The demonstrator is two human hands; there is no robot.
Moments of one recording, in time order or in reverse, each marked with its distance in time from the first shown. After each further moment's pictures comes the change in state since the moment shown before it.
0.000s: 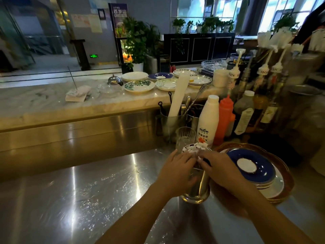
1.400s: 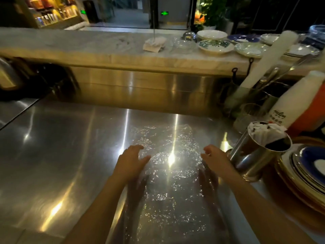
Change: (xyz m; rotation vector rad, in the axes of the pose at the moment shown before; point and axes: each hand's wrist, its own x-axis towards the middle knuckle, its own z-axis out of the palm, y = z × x) left_hand -0.240 -0.079 -0.039 -0.146 0.074 -1.159; right_hand 0.001 -0.071 0.144 0.413 -0.338 0.155
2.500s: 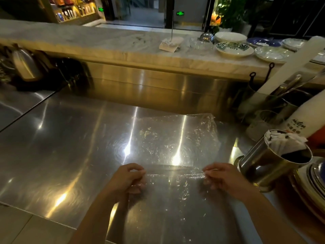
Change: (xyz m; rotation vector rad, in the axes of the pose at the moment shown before) left_hand -0.047 -0.032 -0.007 -0.975 -0.163 -0.402; right_hand -0.020 0.014 -0.004 0.712 -0.440 0.192
